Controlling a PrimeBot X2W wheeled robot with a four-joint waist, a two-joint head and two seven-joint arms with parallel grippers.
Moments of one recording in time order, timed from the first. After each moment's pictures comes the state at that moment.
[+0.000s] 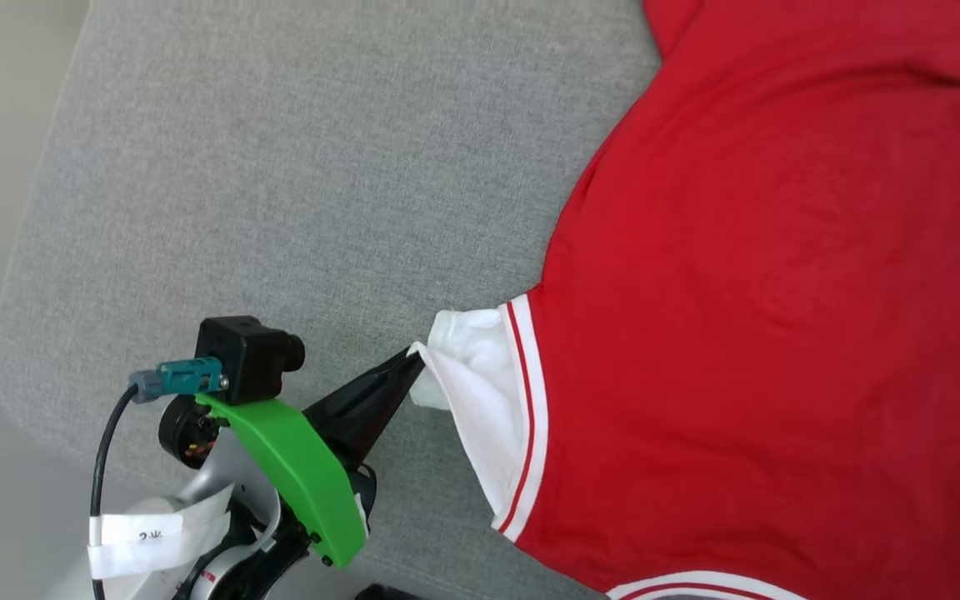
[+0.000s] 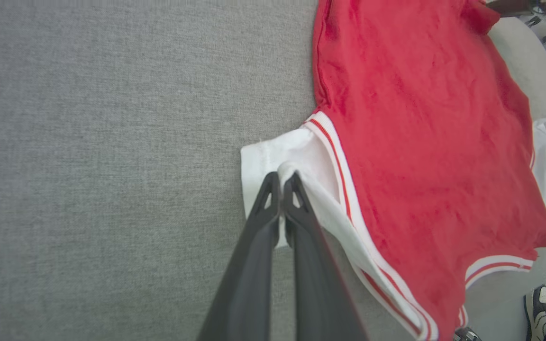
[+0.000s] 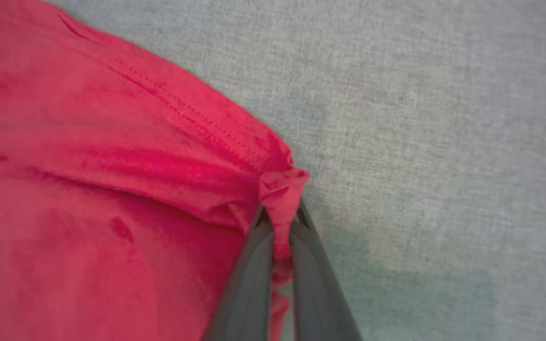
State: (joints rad) left arm -0.25 0.58 -0.55 -0.33 -0.91 0.04 0.28; right arm -0.89 -0.49 -0.11 0.42 0.35 0.13 1.11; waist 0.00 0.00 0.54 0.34
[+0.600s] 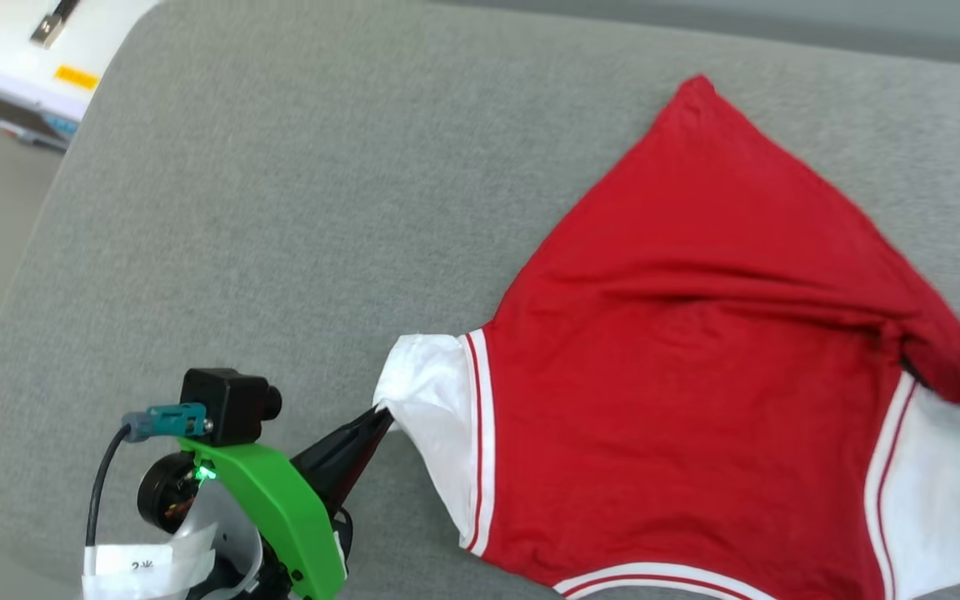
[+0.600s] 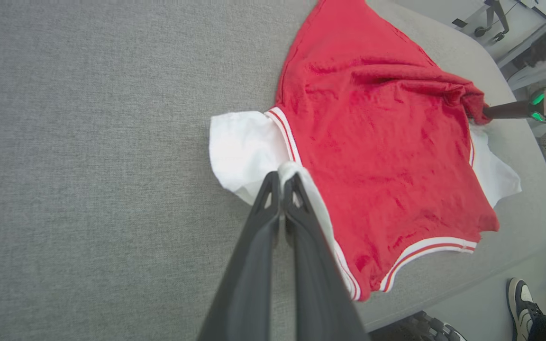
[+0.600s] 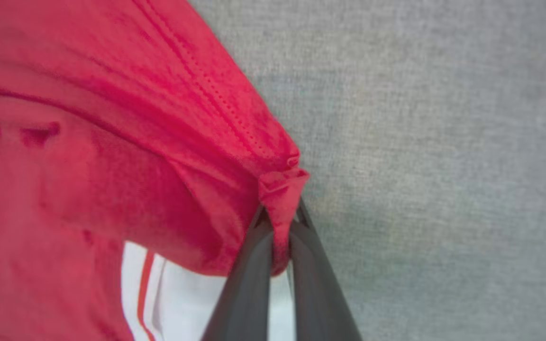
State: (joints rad) left arm -0.14 0.61 -0.53 -0.33 -0.94 0.11 0.30; right arm -0.43 -0.46 -0.14 0.31 0.49 0.13 1.08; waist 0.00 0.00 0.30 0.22
